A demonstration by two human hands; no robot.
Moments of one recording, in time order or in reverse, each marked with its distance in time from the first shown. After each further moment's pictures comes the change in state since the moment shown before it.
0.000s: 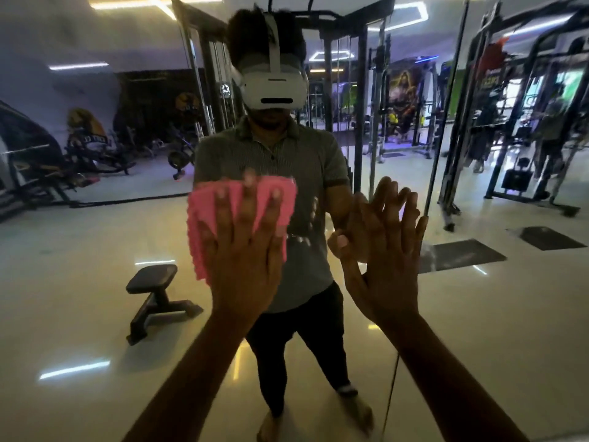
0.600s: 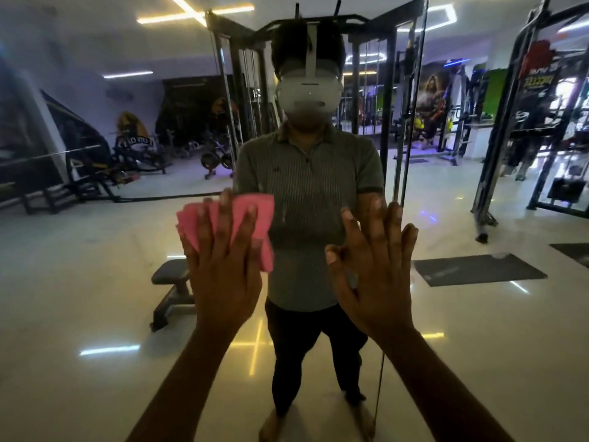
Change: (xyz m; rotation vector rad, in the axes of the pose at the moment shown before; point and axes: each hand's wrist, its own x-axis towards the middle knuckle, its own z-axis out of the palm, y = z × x) left_hand -0.022 0.022 0.002 0.006 -0.047 -0.094; right_hand -0.005 0.046 -0.010 0.075 -0.052 -0.071
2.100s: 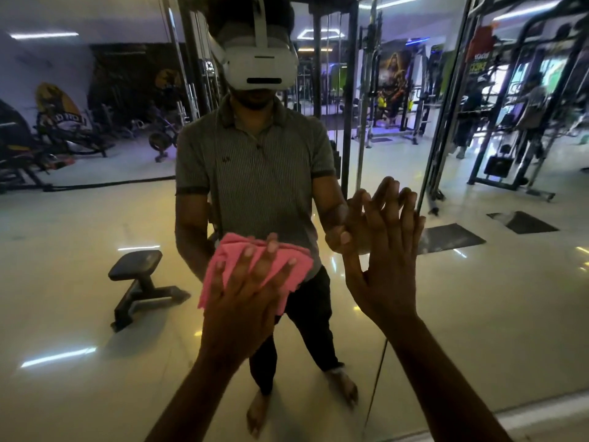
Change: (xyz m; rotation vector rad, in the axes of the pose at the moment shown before) left_hand -0.079 -0.040 0.031 0.071 -0.046 0.414; right_hand -0.015 -0.034 0.019 -0.051 0.042 0.153
